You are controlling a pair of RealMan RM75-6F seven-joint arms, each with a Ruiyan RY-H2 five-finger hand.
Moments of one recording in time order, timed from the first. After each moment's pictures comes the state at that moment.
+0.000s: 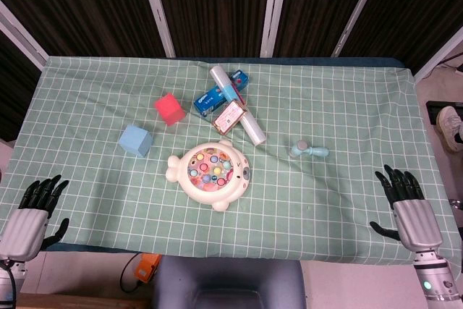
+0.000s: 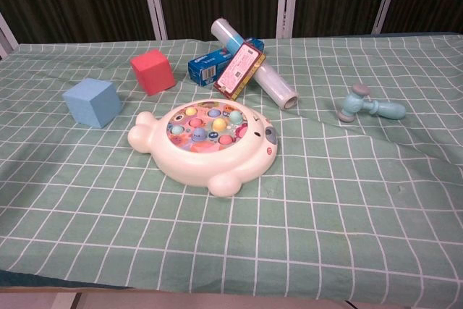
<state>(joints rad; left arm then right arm) -0.12 -1.13 0.01 -1.60 1.57 1.46 0.06 0.09 -1.17 0.03 -1.60 -1.55 1.46 -0.16</state>
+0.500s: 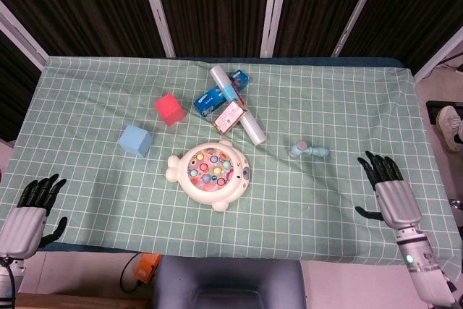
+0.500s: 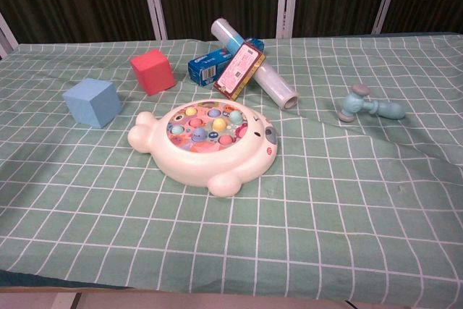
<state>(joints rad) -0.13 -1.12 0.00 -1.60 1.54 1.43 0.05 0.24 -1.22 0.12 -1.54 -1.45 1.26 -0.12</state>
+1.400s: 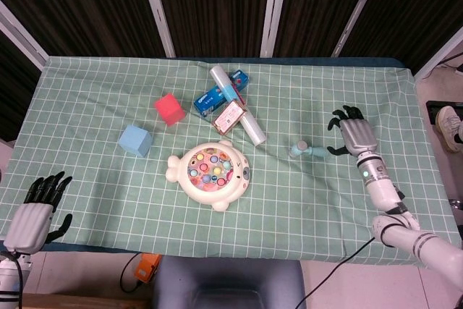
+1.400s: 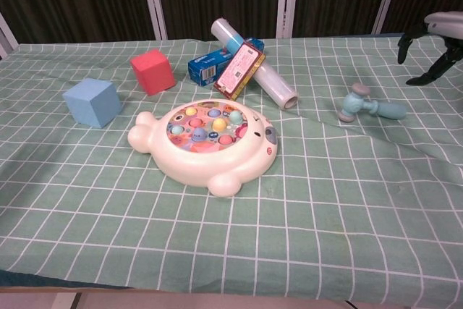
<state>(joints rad) -0.15 -1.14 -0.01 -1.60 1.51 1.40 0.09 0.67 -1.46 0.28 -1.04 -1.12 0.74 -0.09</state>
